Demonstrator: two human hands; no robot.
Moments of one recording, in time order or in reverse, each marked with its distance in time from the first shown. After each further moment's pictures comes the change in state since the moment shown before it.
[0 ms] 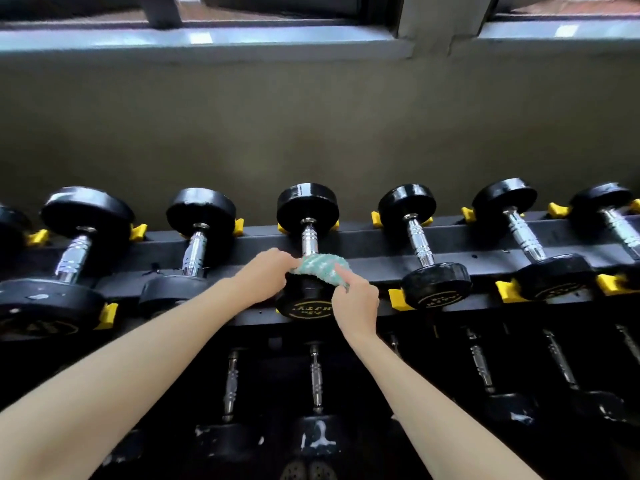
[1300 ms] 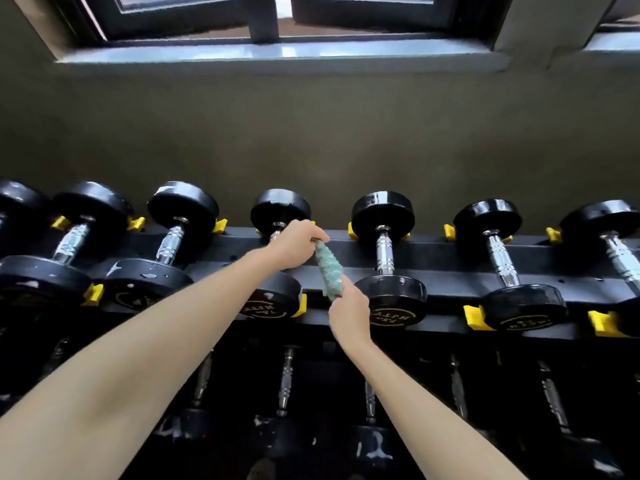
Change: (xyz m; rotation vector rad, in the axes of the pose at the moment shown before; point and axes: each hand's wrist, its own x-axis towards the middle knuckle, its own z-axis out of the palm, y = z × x) left_hand -0.030 -0.070 -0.058 -0.234 0.153 -0.226; right_hand -0.035 -0.058 0.105 0.052 -0.227 0.004
